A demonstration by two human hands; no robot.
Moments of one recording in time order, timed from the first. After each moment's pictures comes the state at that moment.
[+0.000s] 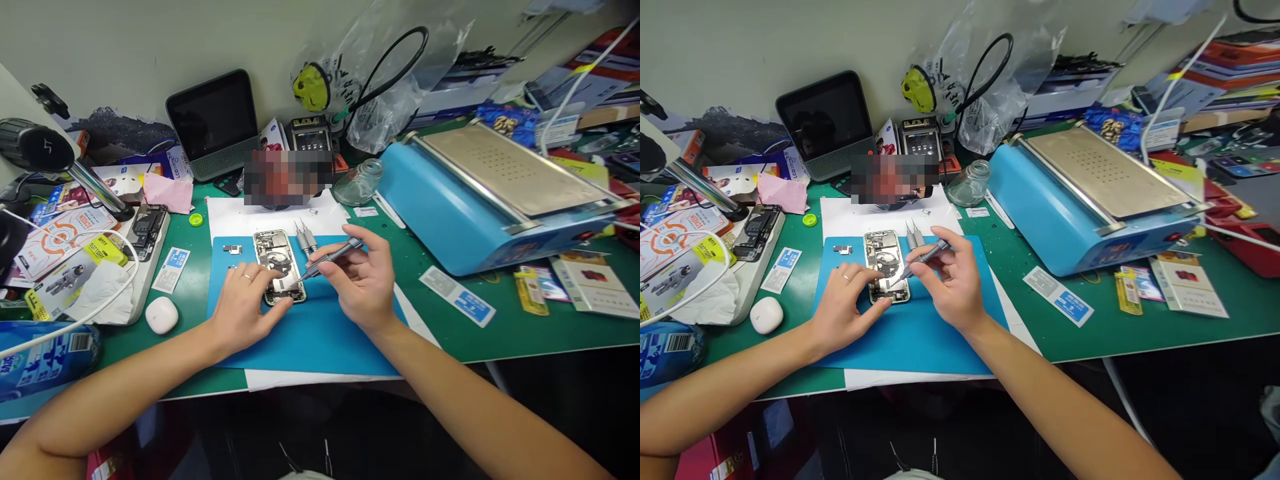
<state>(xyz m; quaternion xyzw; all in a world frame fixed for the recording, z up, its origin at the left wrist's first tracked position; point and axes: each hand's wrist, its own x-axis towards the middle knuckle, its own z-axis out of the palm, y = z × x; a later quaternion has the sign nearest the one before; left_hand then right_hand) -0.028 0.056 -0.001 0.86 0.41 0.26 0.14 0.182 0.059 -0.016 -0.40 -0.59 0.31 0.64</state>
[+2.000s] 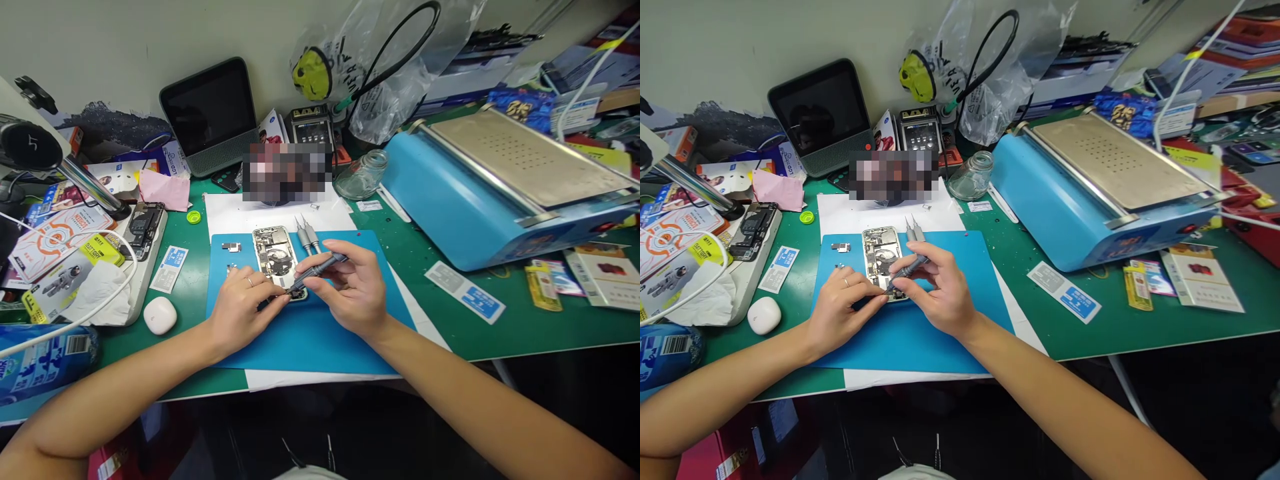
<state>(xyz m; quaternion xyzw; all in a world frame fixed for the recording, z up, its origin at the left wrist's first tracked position) -0.029 0.057 -0.002 0.87 0.38 0.29 0.15 0.176 0.054 -0.018 -0.34 -0.65 0.32 0.60</state>
